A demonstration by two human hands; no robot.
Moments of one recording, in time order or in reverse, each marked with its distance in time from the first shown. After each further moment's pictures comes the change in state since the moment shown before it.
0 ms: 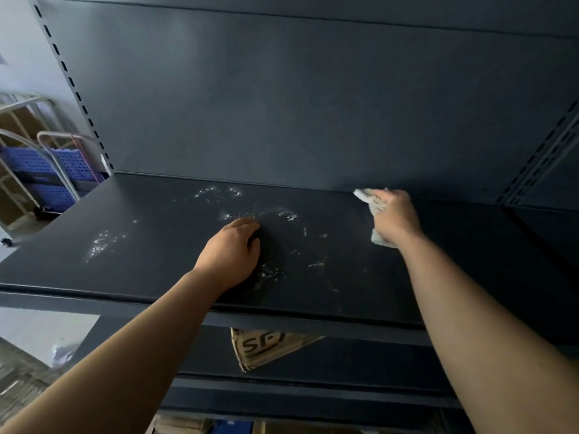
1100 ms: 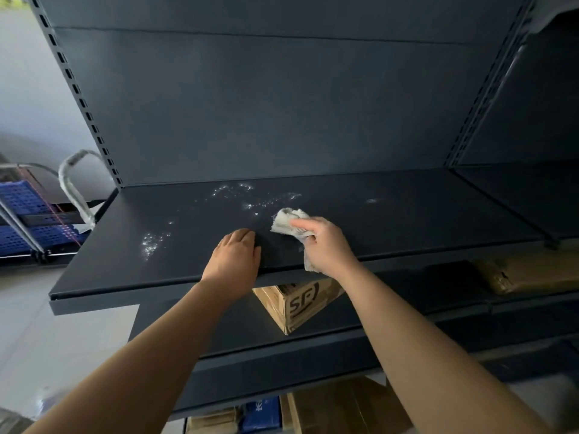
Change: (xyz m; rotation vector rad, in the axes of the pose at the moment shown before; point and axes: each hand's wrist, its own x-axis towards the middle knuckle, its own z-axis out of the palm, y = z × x) left_hand -0.066 -0.063 -0.043 0.084 -0.145 0.160; right_hand -0.187 -0.116 0.082 0.062 -0.133 -0.063
